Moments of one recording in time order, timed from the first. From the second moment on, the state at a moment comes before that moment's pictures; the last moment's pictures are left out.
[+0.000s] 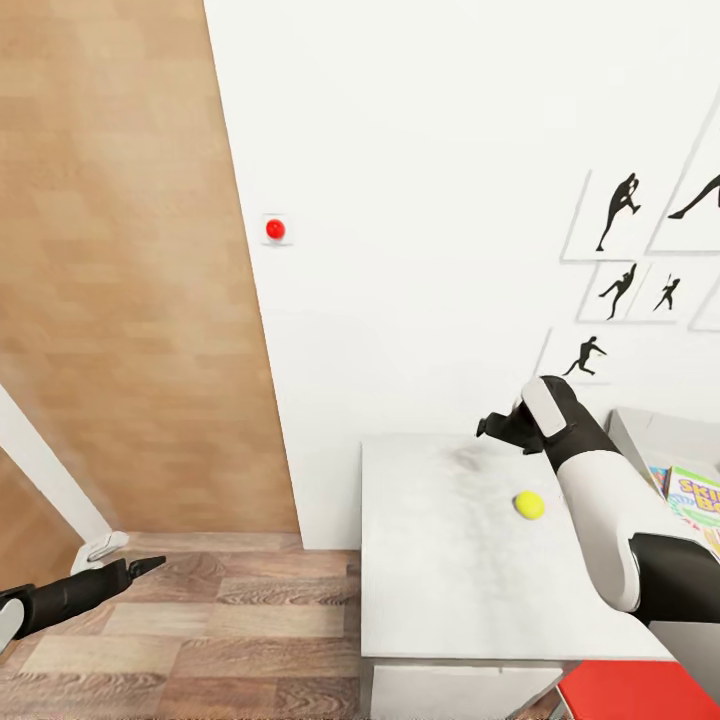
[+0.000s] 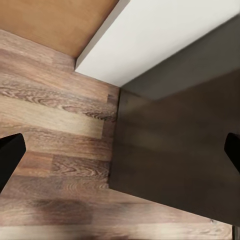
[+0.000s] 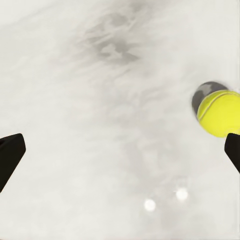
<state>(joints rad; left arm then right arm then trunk) -0.38 0.52 0.10 -0.86 0.58 0.63 -0.57 -1.16 -0.10 -0.10 -0.61 -0.57 1.05 -0.51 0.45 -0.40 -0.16</state>
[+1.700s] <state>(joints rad) -0.38 0.52 0.10 -0.86 0.58 0.63 -0.57 -1.16 -0.23 -0.11 -0.61 -0.58 1.05 -0.47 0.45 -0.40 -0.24</state>
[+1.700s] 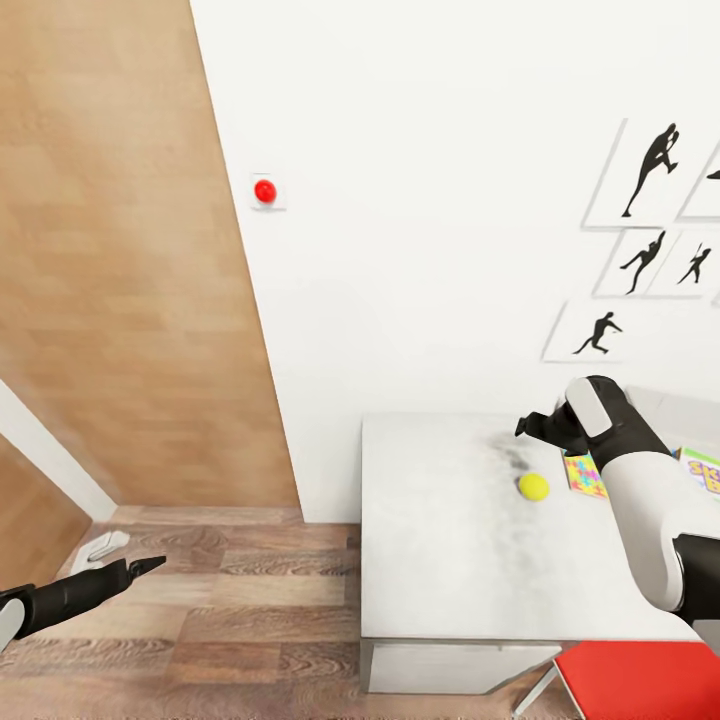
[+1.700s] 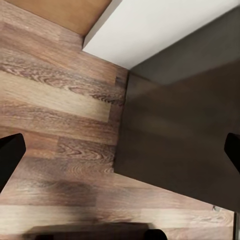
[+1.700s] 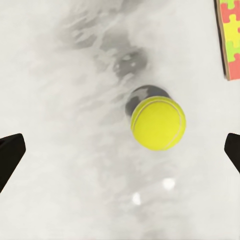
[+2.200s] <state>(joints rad) -0.38 0.52 0.10 -0.86 0.58 0.63 -0.57 -1.16 -0.23 -0.11 -0.60 -0.58 1.05 -0.47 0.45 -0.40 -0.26</state>
